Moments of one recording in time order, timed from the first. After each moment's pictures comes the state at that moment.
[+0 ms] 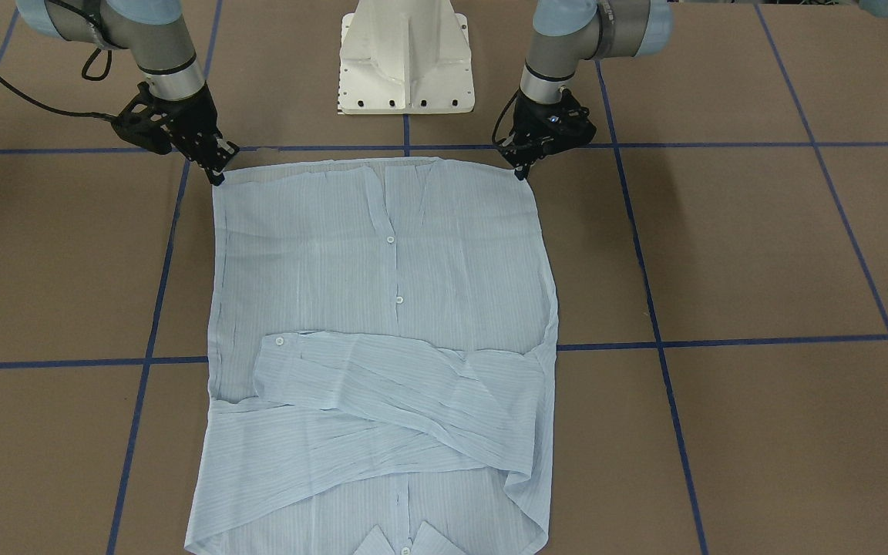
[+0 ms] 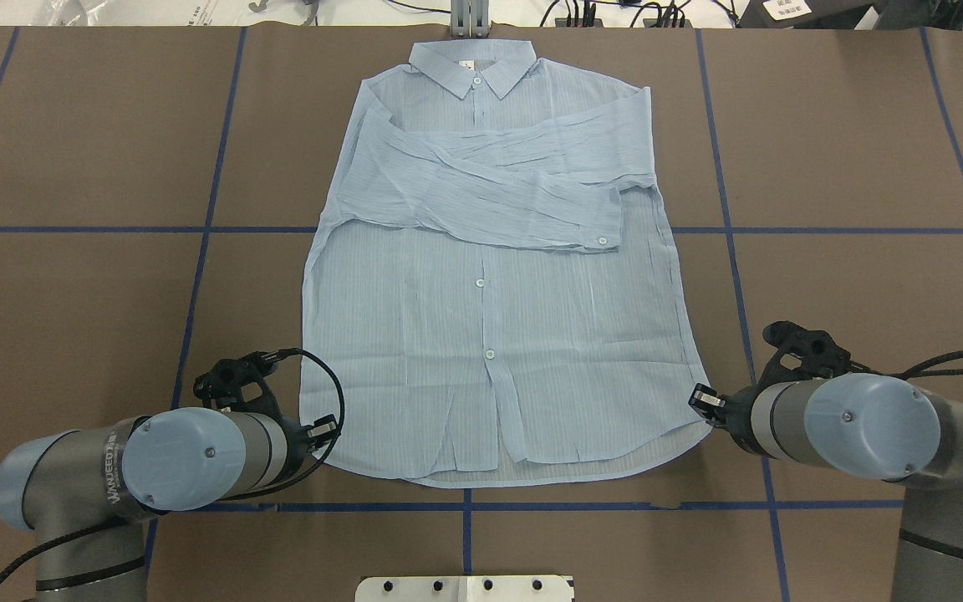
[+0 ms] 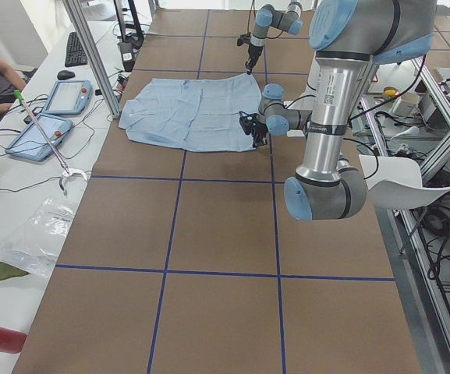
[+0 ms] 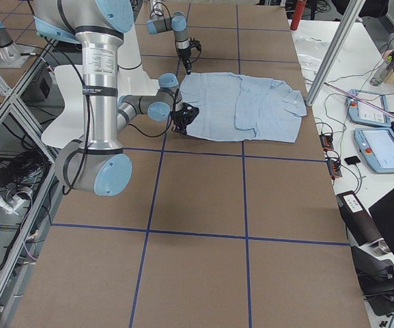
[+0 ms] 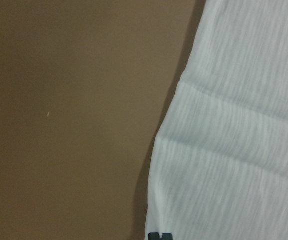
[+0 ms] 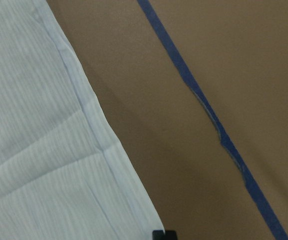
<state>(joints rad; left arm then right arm) -0.25 -1.82 -1.96 -1.79 -1.59 -1.81 0.34 -1.59 2.11 -1.31 1.62 1.83</state>
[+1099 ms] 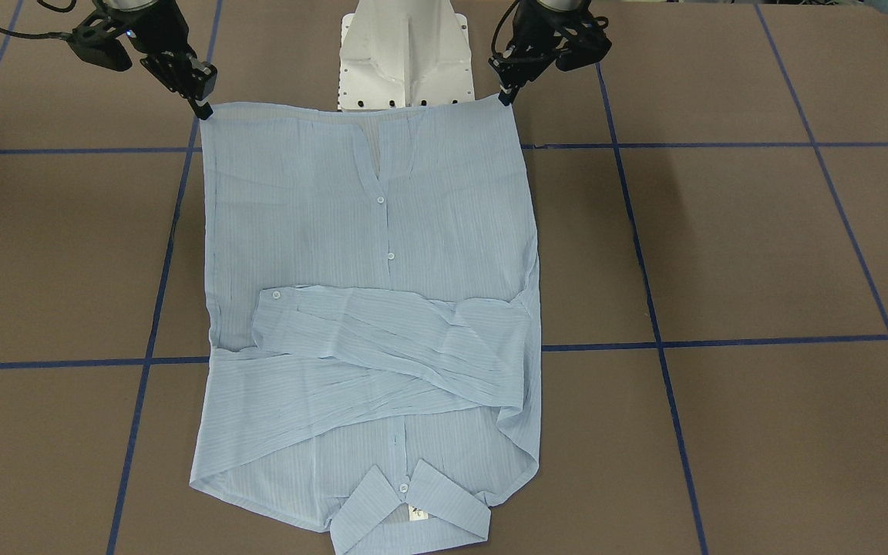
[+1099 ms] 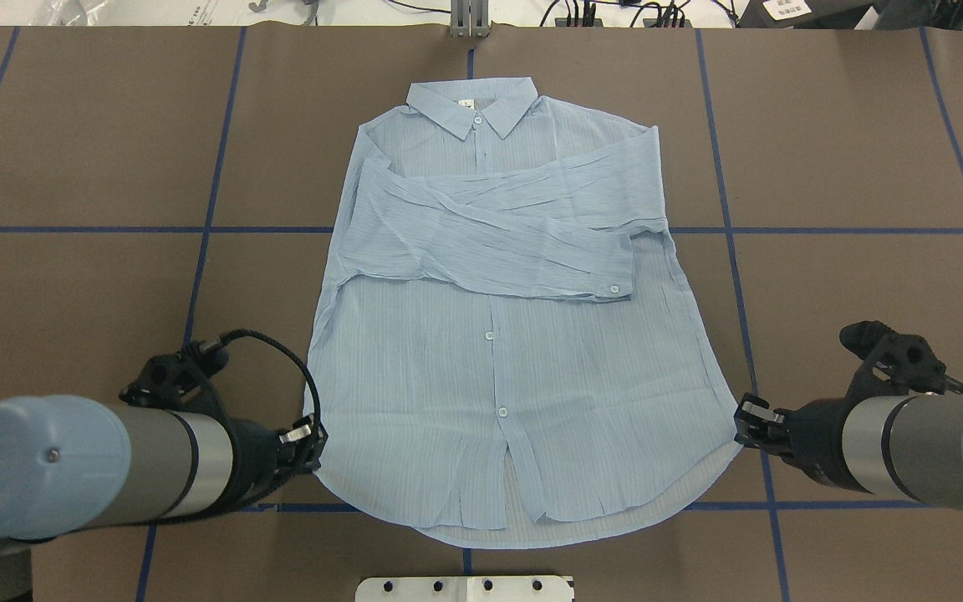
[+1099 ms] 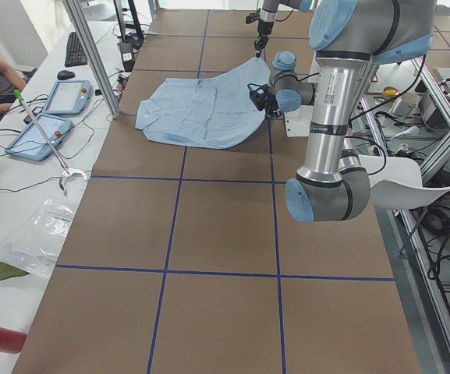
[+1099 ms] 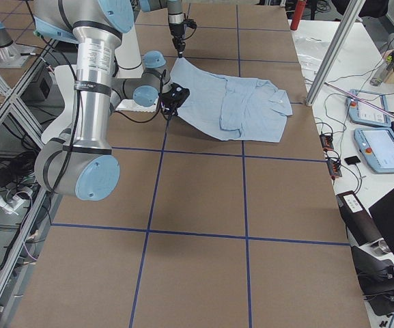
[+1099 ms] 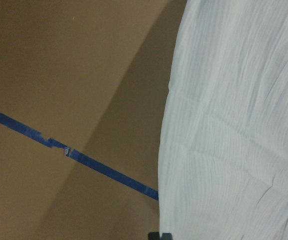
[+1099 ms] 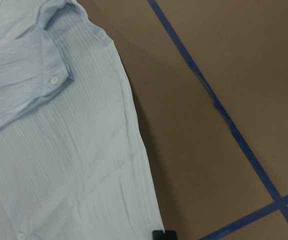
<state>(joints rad) -0.32 -1.82 -2.28 -1.66 -1.69 -1.97 0.36 -1.70 2.40 -1.34 1.65 1.90</state>
